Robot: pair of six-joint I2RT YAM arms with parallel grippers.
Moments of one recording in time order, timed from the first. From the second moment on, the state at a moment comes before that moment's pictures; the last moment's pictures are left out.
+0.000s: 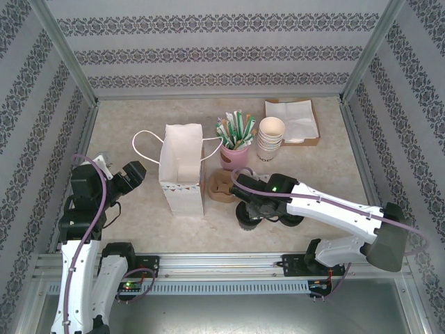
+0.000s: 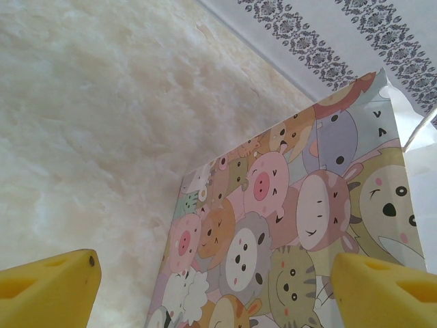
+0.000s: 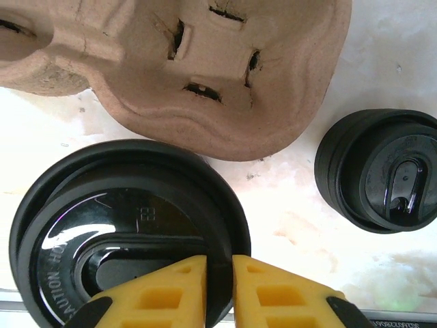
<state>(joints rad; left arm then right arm) 0.09 0.58 0.80 -0.78 0.30 -0.61 1.04 1.28 1.07 -1.22 0.23 0.95</state>
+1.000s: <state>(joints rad) 0.09 0.58 0.80 -0.78 0.30 -0.61 1.03 1.26 1.07 -1.14 0.18 0.94</state>
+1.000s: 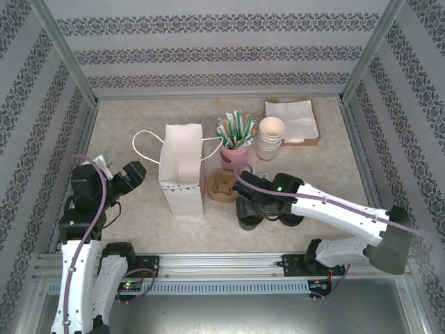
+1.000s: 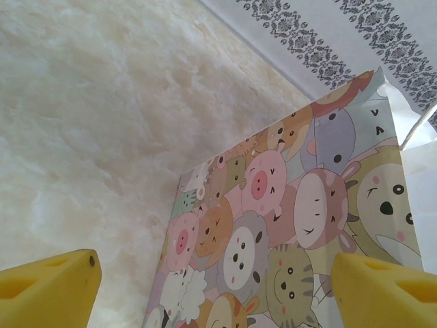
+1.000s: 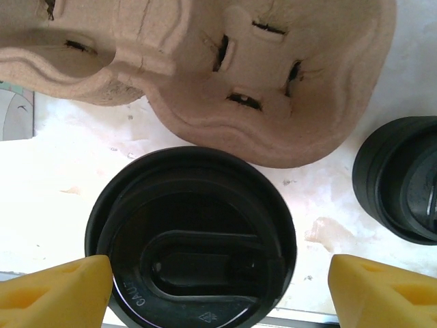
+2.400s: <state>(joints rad) 0.09 0.59 0.80 -0.77 0.31 -0.61 1.06 1.34 1.05 -1.09 0.17 0.97</state>
